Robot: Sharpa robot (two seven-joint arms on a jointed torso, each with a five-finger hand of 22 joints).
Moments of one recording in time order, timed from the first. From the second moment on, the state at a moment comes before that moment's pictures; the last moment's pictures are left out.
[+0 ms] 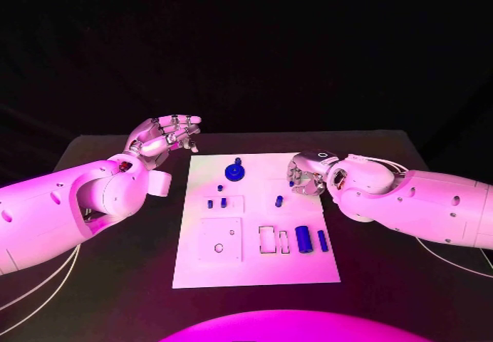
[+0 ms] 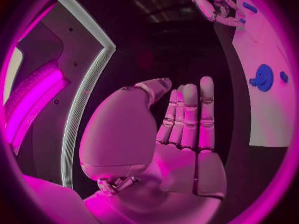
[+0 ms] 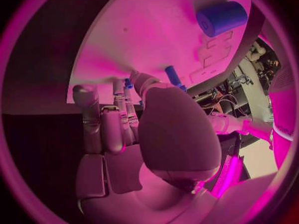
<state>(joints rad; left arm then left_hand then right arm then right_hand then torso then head) 1.15 -0.90 0.00 1.52 -0.02 -0.23 0.45 1.40 -0.23 0.59 0.12 0.21 0.82 0.19 0.37 0.27 0.85 0.11 0.76 0.29 0.99 0.05 1.17 0.55 0.17 0.90 0.14 0.92 0.65 1.21 -0.79 -0.18 1.48 -1.64 -0.25 -0.26 1.46 -0.26 0.43 0.24 0.14 1.00 0.14 0.32 0.19 1.18 0.07 0.21 0.08 1.47 0.01 1.38 1.18 0.14 1.29 0.09 0.89 1.14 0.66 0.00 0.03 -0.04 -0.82</state>
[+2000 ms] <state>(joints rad) 1.15 -0.91 0.00 1.51 -0.08 -0.23 0.42 1.40 -0.23 0.58 0.12 0.21 0.81 0.19 0.37 0.27 0.84 0.11 0.75 0.28 0.98 0.05 1.17 0.54 0.17 0.90 0.14 0.92 0.65 1.20 -0.78 -0.18 1.47 -1.63 -0.30 -0.27 1.41 -0.19 0.66 0.12 0.12 1.05 0.13 0.34 0.24 1.26 0.06 0.17 0.08 1.47 -0.01 1.40 1.22 0.13 1.34 0.08 0.99 1.24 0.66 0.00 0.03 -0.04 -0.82</state>
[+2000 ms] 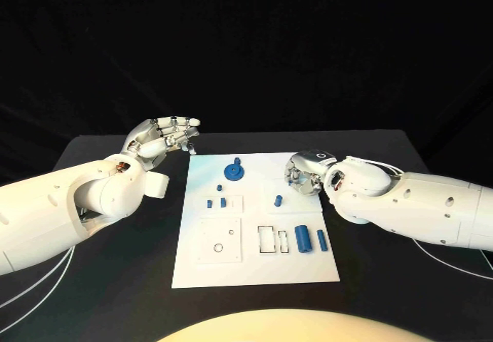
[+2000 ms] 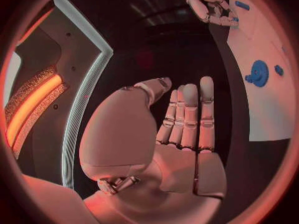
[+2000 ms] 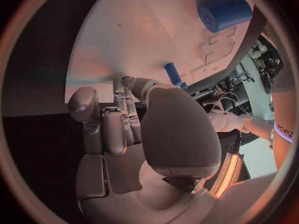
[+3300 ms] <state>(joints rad) 1.15 -0.90 0.00 1.49 -0.08 -0.23 0.42 1.40 -0.23 0.58 0.12 0.21 0.78 0.19 0.37 0.26 0.83 0.12 0.75 0.27 0.98 0.05 1.17 0.54 0.17 0.90 0.14 0.91 0.65 1.22 -0.81 -0.17 1.72 -1.62 -0.37 -0.28 1.39 -0.19 0.66 0.12 0.12 1.04 0.12 0.35 0.25 1.27 0.06 0.16 0.08 1.47 -0.01 1.40 1.21 0.13 1.34 0.08 1.00 1.25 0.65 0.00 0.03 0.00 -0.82</state>
